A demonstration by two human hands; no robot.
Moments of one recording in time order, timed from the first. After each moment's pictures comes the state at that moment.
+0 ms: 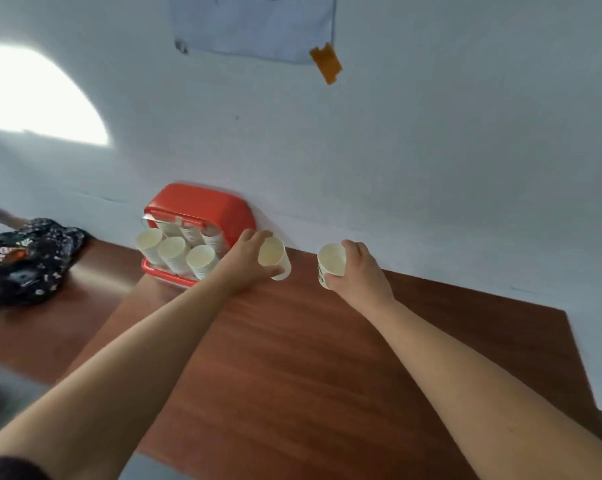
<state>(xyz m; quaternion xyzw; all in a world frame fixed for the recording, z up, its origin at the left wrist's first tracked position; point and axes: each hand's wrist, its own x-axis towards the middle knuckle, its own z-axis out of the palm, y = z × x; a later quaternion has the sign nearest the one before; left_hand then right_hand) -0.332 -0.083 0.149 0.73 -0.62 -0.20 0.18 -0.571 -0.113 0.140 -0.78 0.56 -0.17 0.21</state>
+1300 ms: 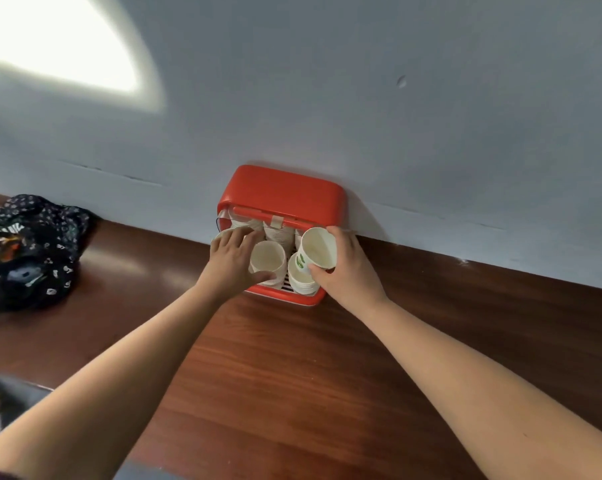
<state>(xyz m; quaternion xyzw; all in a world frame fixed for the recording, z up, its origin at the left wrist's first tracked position) 0.009 -0.111 0.036 0.69 -0.71 -0.08 0.12 -0.238 -0.134 0.085 -0.77 0.53 -0.24 0.26</state>
